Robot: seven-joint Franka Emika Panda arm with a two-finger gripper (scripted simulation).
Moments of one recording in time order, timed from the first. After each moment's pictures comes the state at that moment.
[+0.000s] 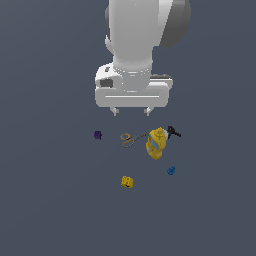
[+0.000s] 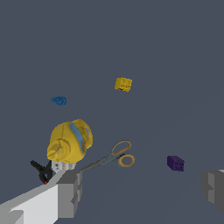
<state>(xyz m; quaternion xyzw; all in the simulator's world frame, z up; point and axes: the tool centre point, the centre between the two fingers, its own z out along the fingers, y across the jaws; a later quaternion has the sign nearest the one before) 0.005 0.011 0.309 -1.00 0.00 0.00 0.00</state>
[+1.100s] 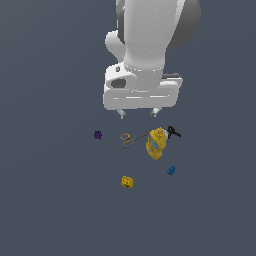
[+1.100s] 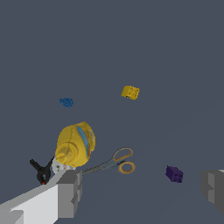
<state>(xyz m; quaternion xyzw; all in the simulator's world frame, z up) 0.017 0.032 0.314 -1.00 -0.05 -0.01 -0.01</state>
